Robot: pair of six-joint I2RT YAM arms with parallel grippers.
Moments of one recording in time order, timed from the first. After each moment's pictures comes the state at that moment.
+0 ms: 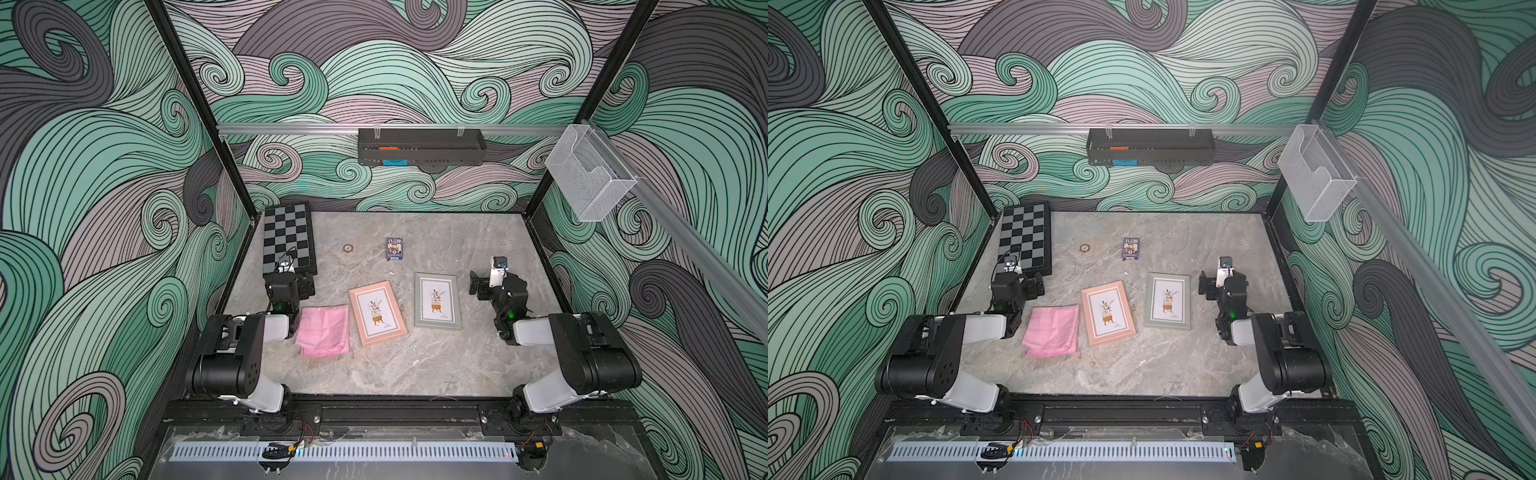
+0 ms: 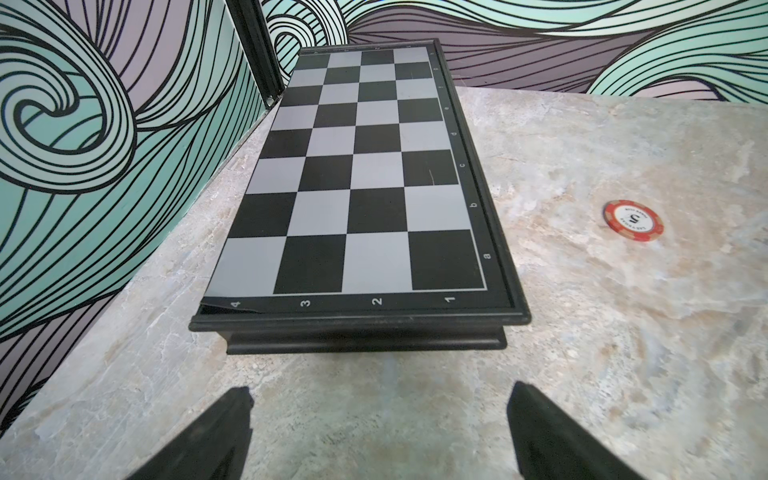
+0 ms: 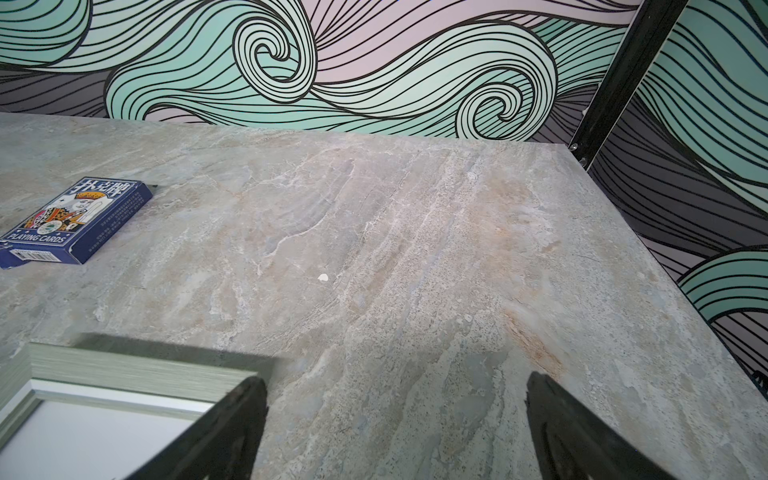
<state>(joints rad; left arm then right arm) 0.00 1.52 0.43 0.62 -0.26 -0.06 0.05 1.56 0.37 0.83 0.08 -0.02</state>
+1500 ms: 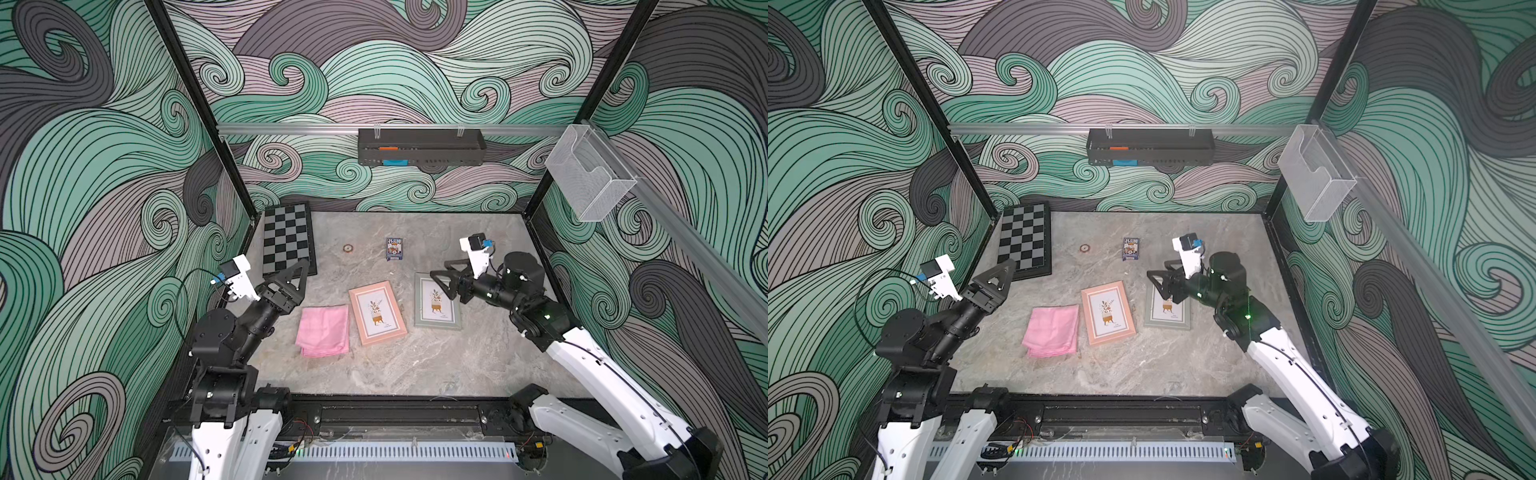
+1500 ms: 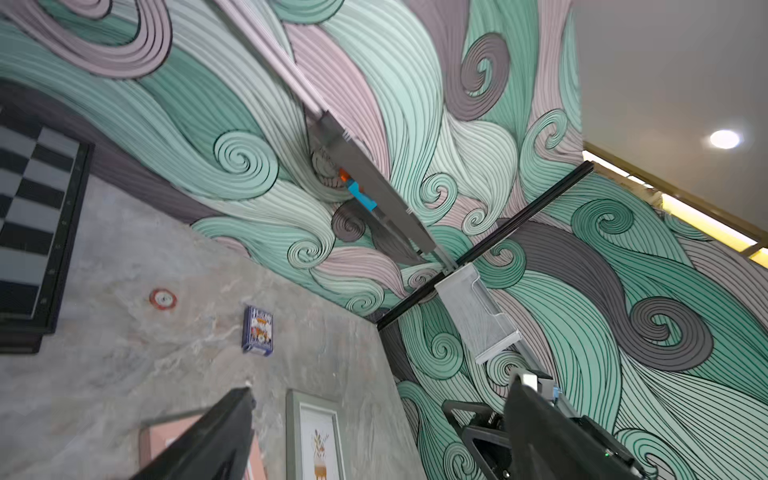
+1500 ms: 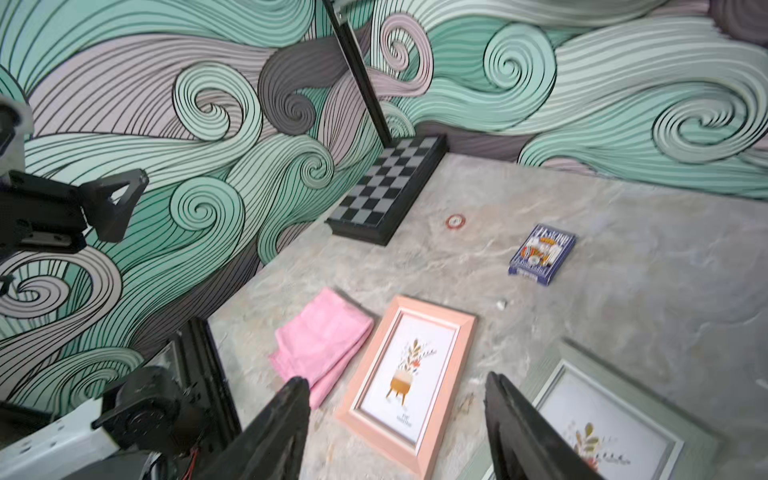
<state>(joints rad) 0.00 0.47 0.82 -0.40 0.42 -0.85 0.47 0.93 0.87 -0.30 -0.39 0.26</state>
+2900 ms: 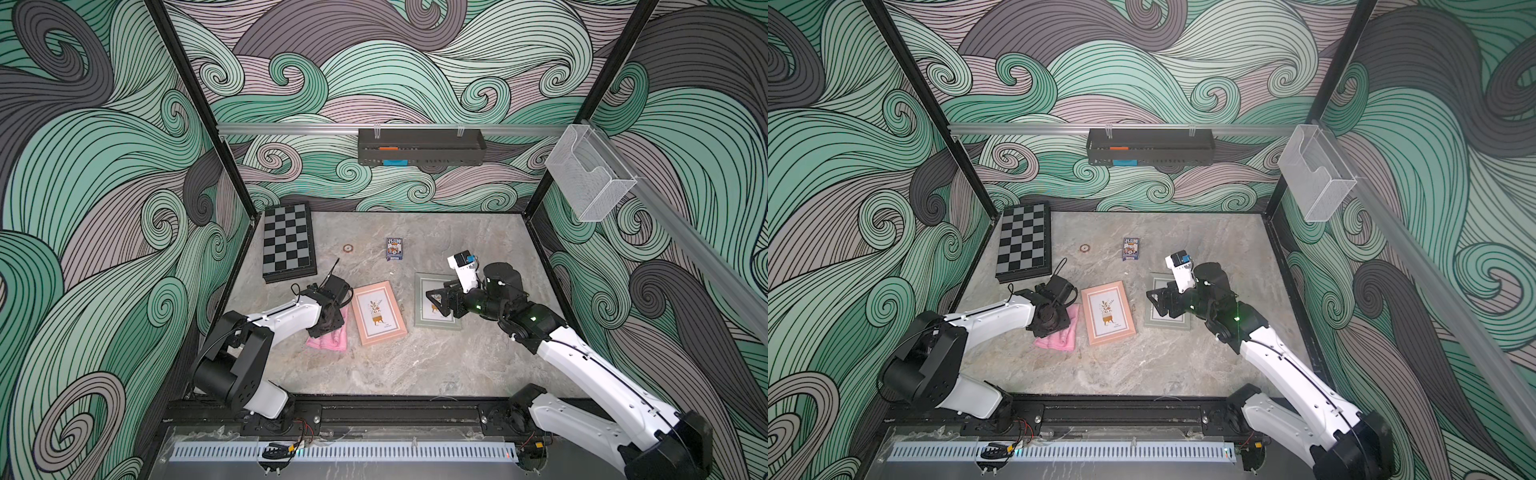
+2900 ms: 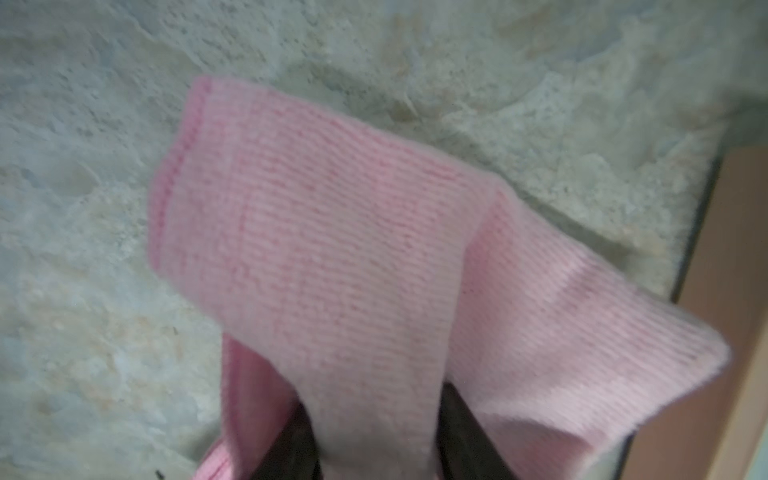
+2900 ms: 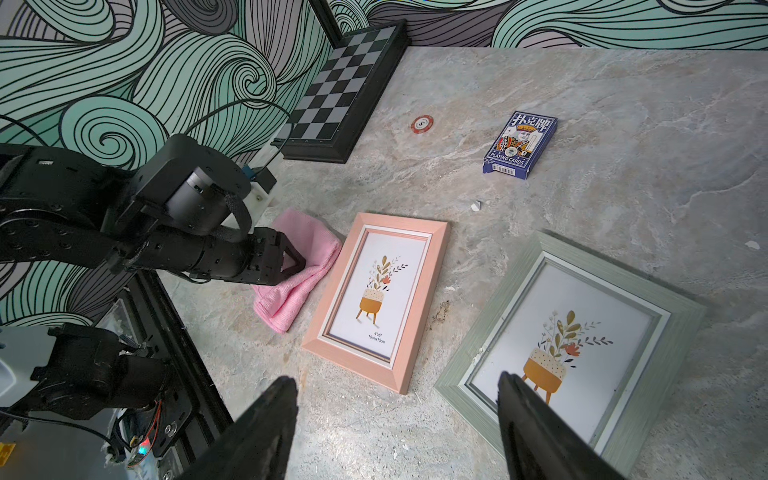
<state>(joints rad) -0.46 1.53 0.72 -0.59 -0.23 -0.89 0.51 0.98 0.78 -0.37 -0.29 0.25</state>
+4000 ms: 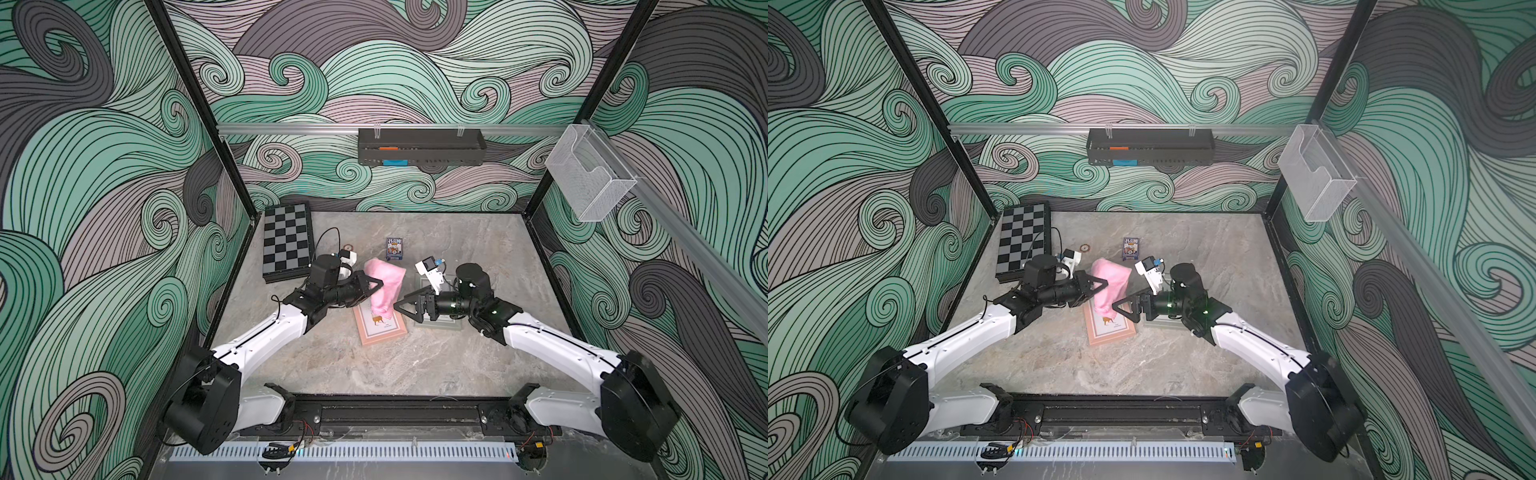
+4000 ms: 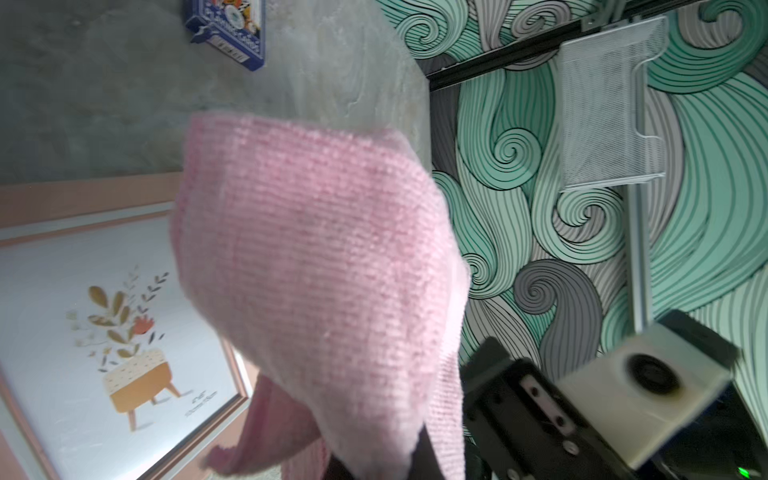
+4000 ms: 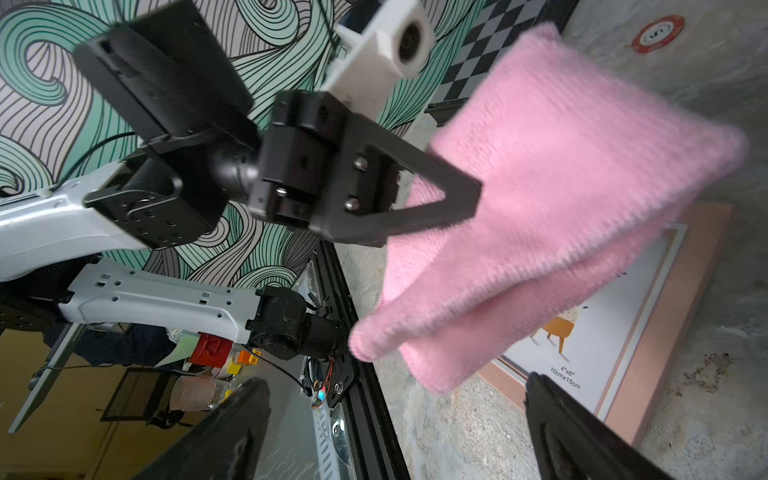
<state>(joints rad) -0.46 1.26 0.73 0.08 0.54 -1.01 0.61 1.27 0.69 0.12 -0.69 0.56</state>
